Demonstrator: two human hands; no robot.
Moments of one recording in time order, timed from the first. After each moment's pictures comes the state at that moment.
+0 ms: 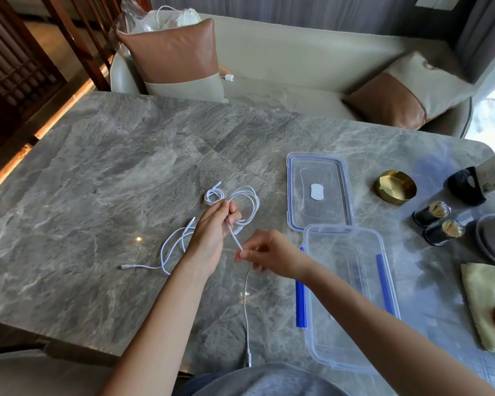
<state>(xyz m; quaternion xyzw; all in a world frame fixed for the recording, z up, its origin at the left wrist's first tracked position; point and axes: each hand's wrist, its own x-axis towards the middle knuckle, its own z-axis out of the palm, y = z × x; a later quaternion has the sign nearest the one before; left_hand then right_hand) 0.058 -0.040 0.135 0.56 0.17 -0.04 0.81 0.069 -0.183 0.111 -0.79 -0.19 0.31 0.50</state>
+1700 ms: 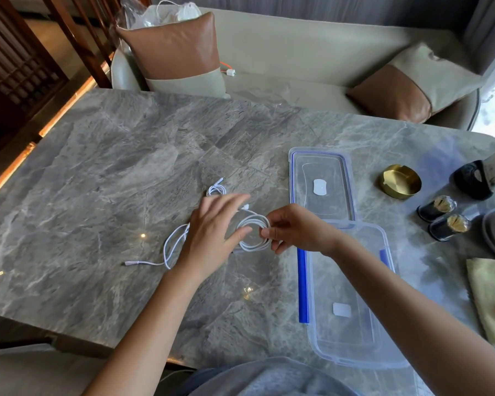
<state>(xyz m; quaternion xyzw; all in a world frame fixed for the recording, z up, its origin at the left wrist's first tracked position) 0.042 -0.021 0.130 0.95 -0.08 0.10 0.27 0.105 -0.209 0.134 -0.77 -0.18 0.36 0.50</state>
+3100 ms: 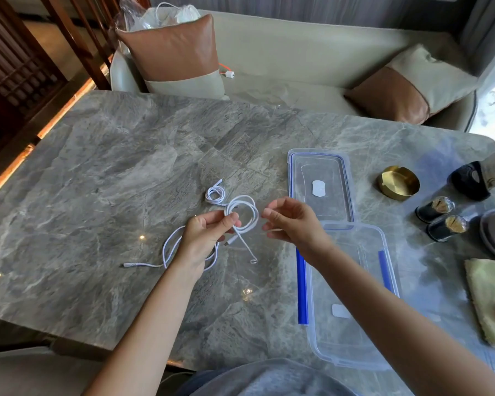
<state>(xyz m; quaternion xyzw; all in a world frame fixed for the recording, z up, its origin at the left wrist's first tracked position) 0.044 -0.020 0.125 0.66 0.20 -0.06 0.72 0.091 -0.200 0.129 -0.63 0.02 0.26 0.73</state>
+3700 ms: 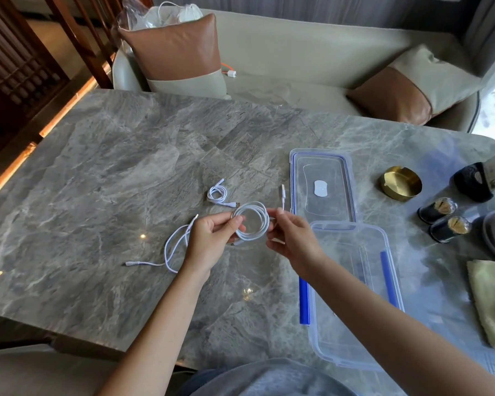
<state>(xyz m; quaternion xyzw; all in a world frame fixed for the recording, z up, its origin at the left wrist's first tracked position) 0.040 -0.031 0.122 0.68 0.17 -0.01 0.71 0.072 -0.184 0.120 -0.59 0.14 0.26 0.75</state>
